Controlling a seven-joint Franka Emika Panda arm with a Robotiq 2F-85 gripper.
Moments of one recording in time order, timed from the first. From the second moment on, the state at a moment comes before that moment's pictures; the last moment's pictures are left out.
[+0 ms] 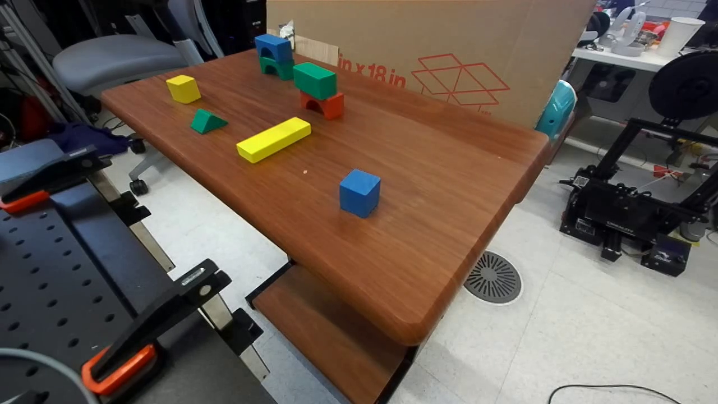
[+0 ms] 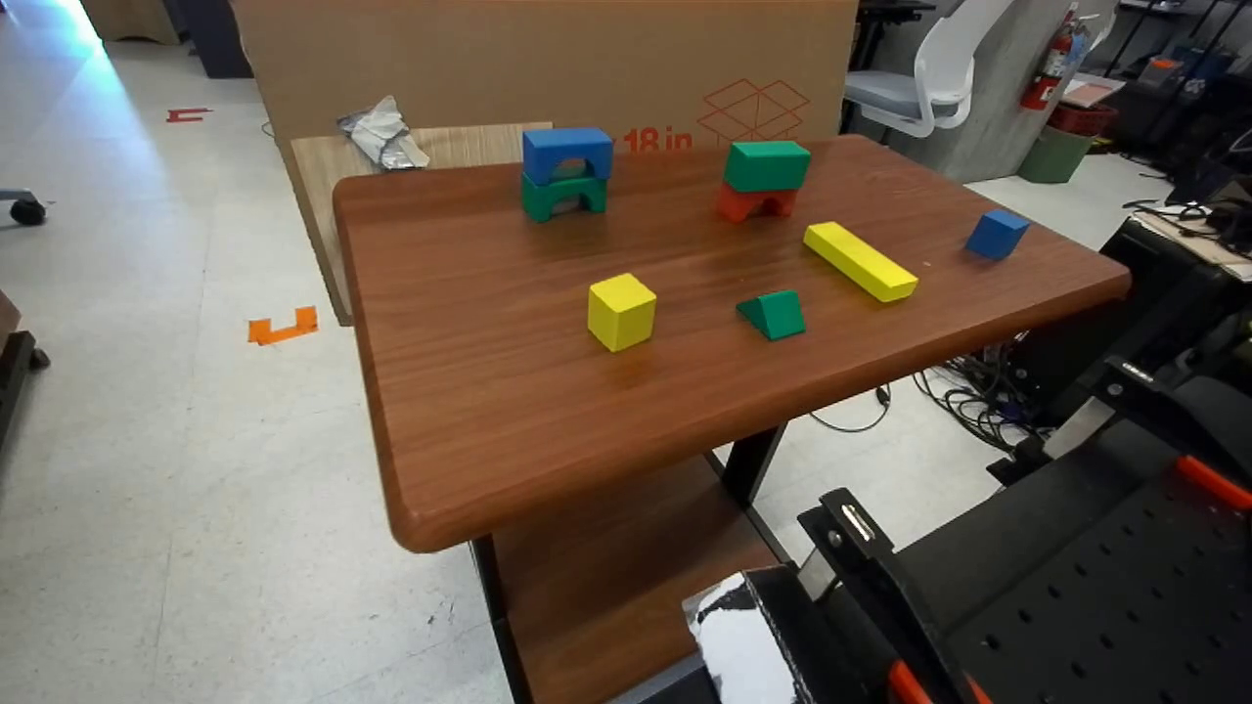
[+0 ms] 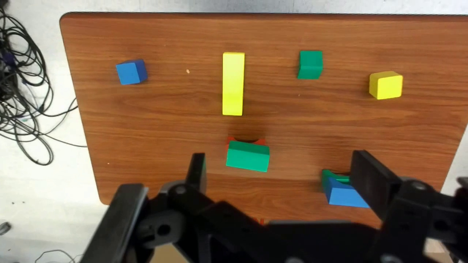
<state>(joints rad) 0.02 -0.17 0.10 -2.35 -0.16 2.26 0.15</state>
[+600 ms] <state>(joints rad) 0.02 0.14 0.06 -2.16 -0.06 2.27 0.12</state>
